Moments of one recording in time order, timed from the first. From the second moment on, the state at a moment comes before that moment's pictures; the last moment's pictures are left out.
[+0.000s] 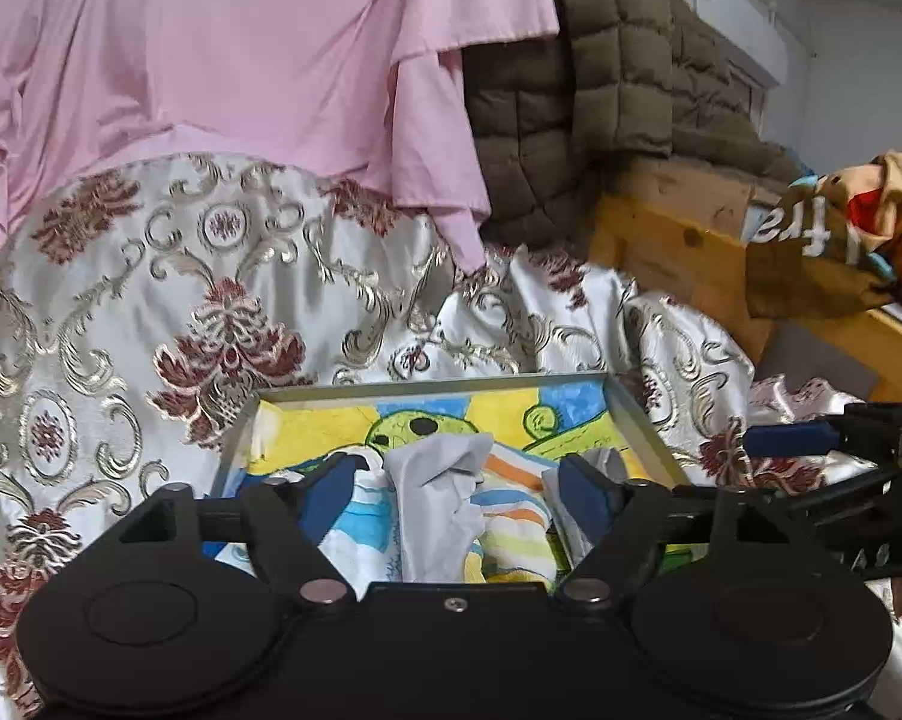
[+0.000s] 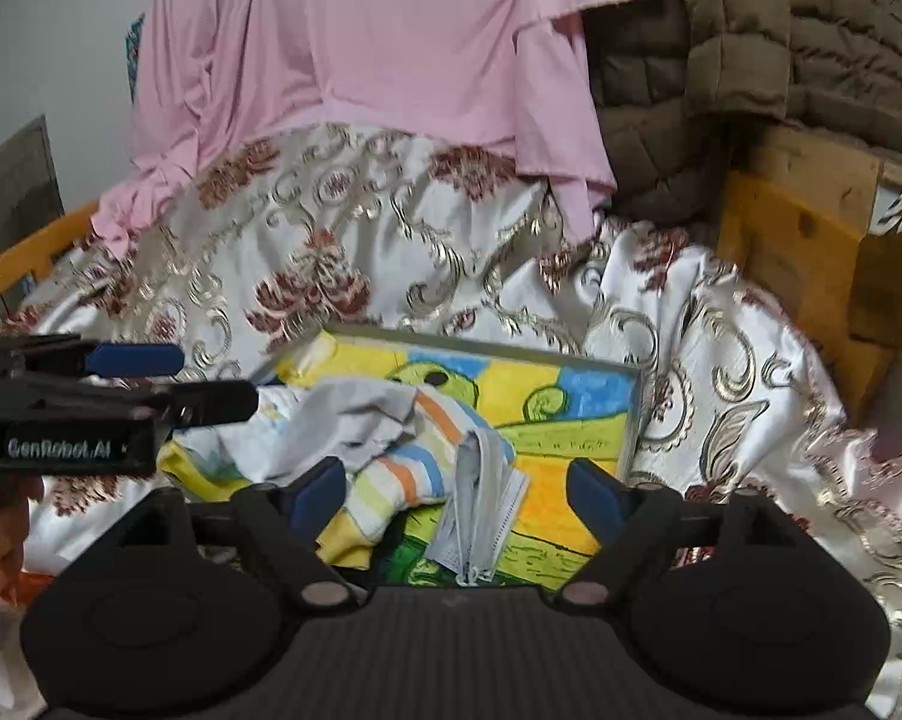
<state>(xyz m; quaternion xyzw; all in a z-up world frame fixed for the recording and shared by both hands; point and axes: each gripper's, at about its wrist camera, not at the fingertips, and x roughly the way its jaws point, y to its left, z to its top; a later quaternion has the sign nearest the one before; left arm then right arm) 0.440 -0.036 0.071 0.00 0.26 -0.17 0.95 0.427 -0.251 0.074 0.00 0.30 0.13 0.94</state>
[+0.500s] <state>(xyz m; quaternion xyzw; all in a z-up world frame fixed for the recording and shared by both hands) 0.344 -0.008 0.103 0.00 0.21 -0.14 0.97 0.348 -0.256 0.116 0.02 0.24 0.15 0.96</state>
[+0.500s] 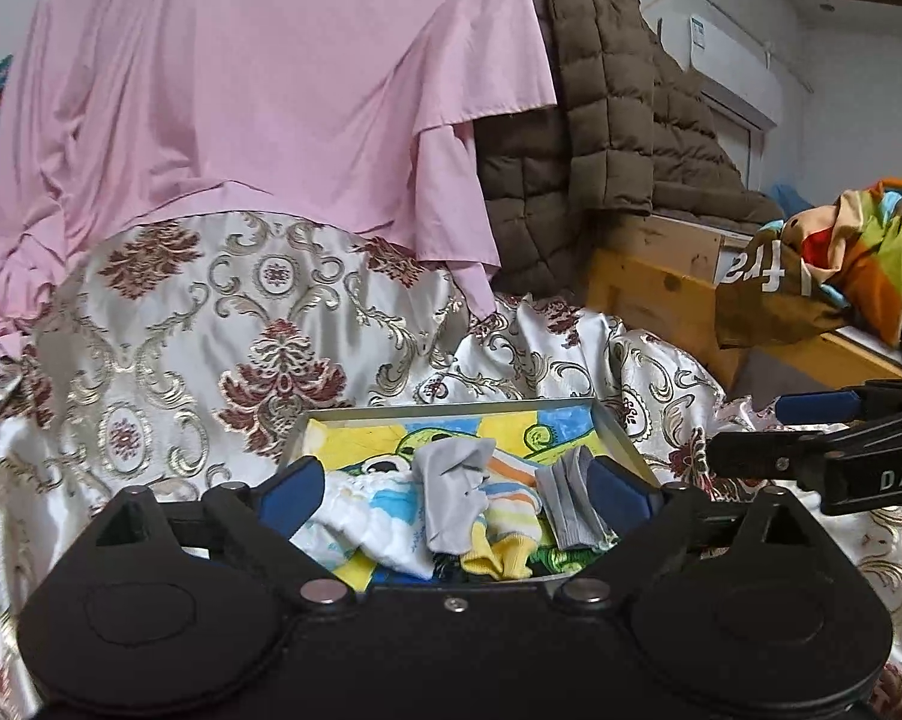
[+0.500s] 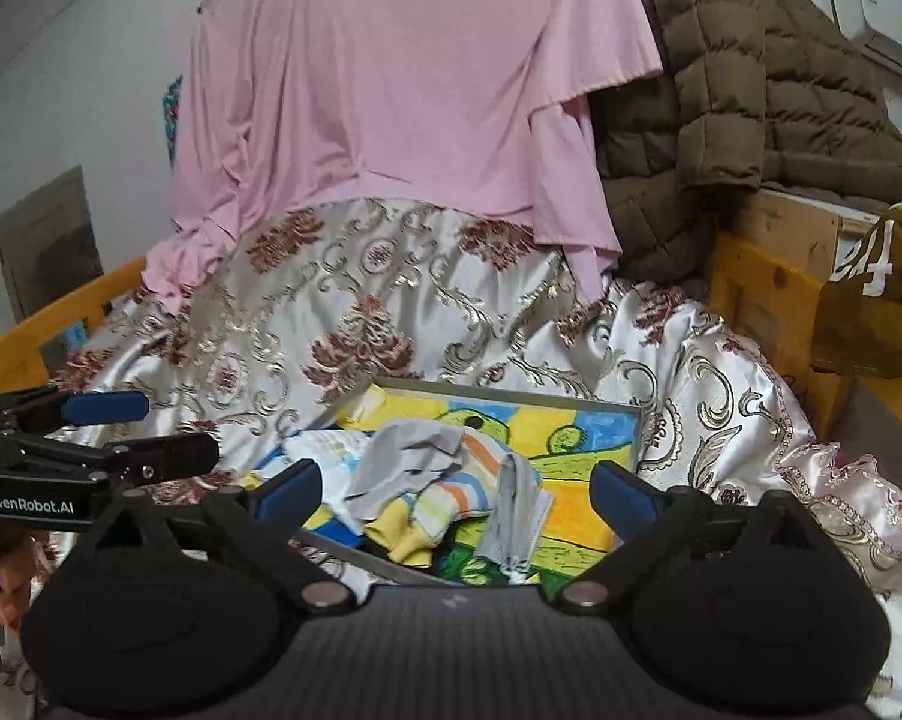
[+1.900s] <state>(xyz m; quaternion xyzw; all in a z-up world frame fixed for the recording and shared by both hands) 0.158 0.024 0.033 -0.02 0.27 -0.10 0.96 0.144 -0.258 0.044 0.05 0.21 0.10 0.97</state>
